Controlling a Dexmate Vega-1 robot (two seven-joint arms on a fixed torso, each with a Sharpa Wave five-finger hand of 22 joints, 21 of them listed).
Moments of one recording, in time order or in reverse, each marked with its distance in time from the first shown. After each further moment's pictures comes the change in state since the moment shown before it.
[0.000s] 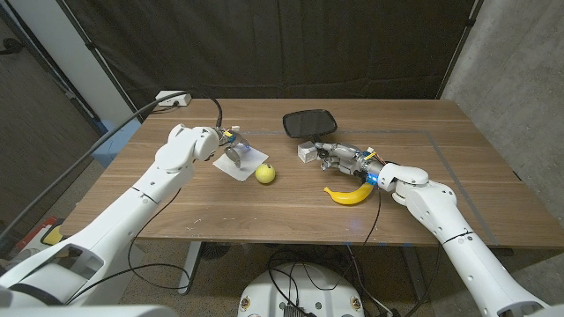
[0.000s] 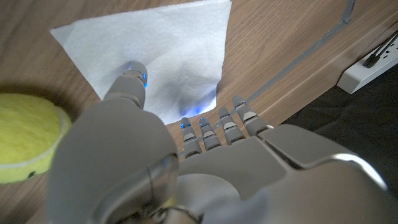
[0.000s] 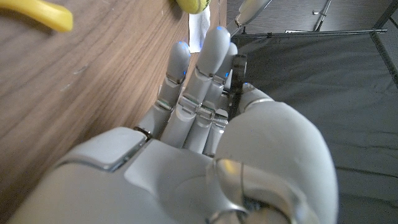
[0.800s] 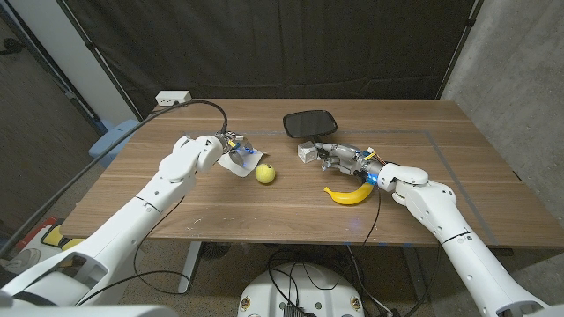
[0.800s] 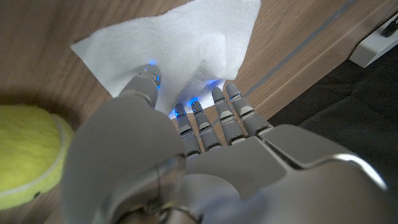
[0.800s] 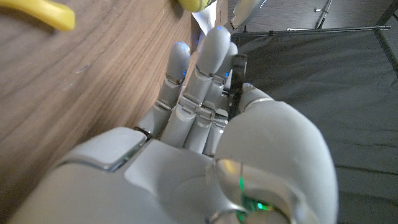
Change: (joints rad) left arm 0.047 -0.020 -0.008 0.051 0.047 -0.075 0.176; left_hand 0.121 0.099 0.002 -0.007 -0.044 0.357 0.006 0.154 0.004 0.320 -0.051 0.147 0.055 0.347 -0.006 0.113 0.033 0.168 -0.028 0.140 0.038; right arm 0.001 0.004 0.003 0.003 0.002 -0.012 -0.006; right_hand 0.008 -0.002 0.000 0.009 0.000 0.005 0.002 -0.012 0.000 0.004 -0.001 0.000 0.002 0.002 0.002 -0.008 0.005 -0.011 0.004 0.026 -0.023
